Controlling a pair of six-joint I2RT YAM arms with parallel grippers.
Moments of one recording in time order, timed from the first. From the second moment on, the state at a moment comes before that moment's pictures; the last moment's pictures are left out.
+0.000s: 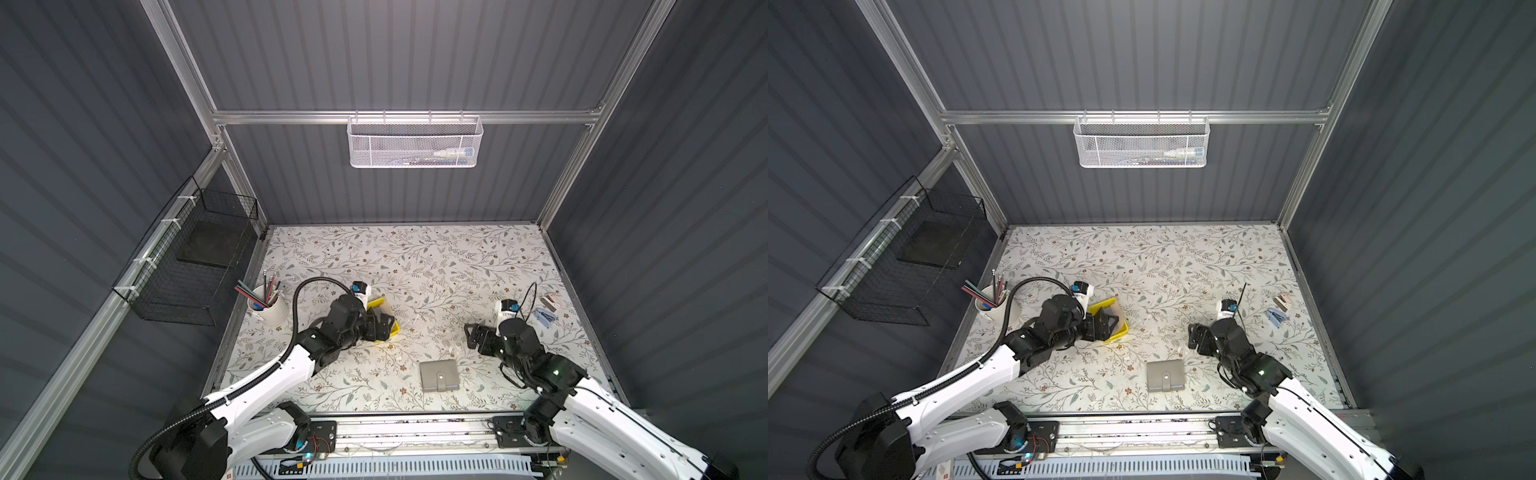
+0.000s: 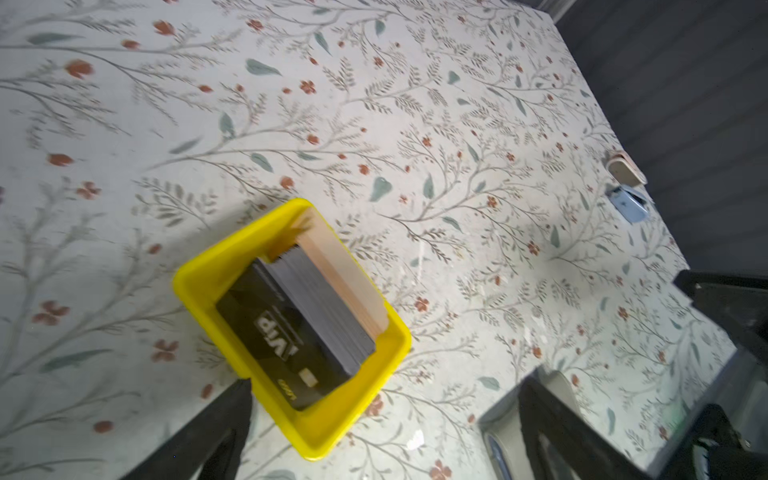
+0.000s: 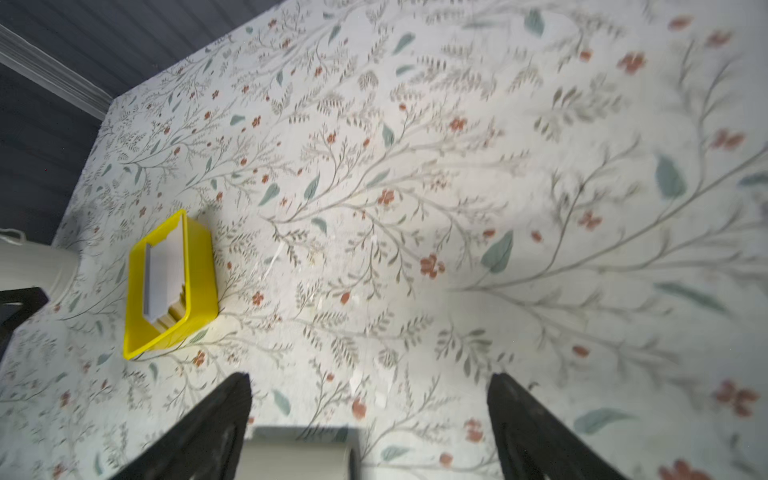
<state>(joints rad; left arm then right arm) -0.74 1.10 0.63 -0.19 0.04 -0.51 0.68 0.64 0.40 -0.46 0.21 0.74</state>
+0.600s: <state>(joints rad) -1.10 1.31 0.62 0.03 0.02 -0.71 1.17 0.55 0.30 -0.57 0.23 1.22</state>
